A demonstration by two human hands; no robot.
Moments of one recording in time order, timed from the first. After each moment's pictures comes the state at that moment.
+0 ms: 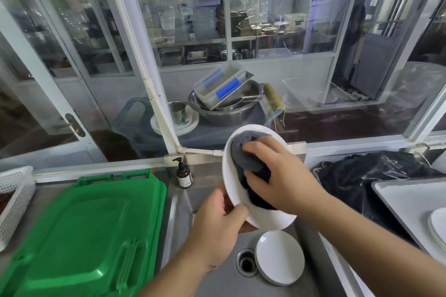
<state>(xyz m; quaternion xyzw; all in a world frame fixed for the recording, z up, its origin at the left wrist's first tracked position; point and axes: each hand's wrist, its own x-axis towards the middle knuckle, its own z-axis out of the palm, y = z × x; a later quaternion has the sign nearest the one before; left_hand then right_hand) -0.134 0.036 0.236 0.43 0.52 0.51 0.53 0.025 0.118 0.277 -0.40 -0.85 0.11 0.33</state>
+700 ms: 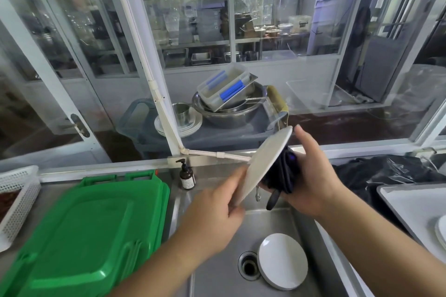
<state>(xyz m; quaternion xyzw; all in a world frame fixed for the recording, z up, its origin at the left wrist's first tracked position) -0.158 0.039 0.274 0.73 0.59 0.30 0.18 0.029 0.118 0.302 -0.41 -0.26 0.75 0.45</state>
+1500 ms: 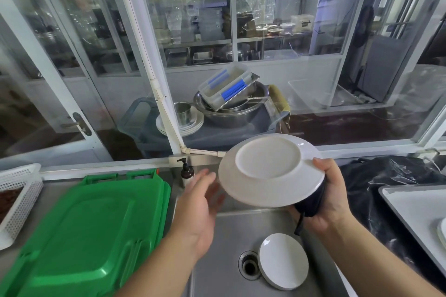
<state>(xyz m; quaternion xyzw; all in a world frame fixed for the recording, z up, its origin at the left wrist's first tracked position) -0.165 0.061 0.251 0.20 0.50 0.62 0.57 0.048 0.106 0.262 -0.30 -0.18 0.76 0.55</state>
